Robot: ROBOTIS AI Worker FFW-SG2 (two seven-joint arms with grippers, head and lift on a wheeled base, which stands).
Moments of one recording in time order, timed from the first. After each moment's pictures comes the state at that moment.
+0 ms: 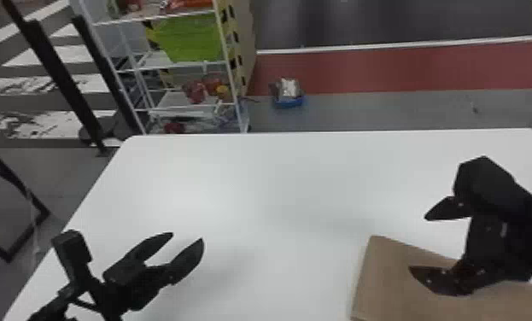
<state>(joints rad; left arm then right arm) 0.40 0.00 0.47 -2.03 0.25 0.54 -0.78 0.04 -0.29 0.21 -2.17 0.77 0.78 1.36</state>
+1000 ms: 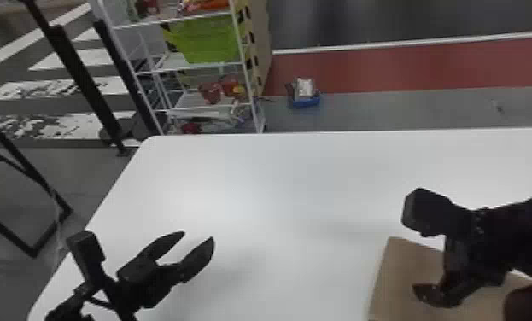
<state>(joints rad) 0.40 0.00 0.49 -2.01 0.26 0.53 -0.79 -0.06 -0.29 0.42 -1.97 1.00 0.74 1.36</state>
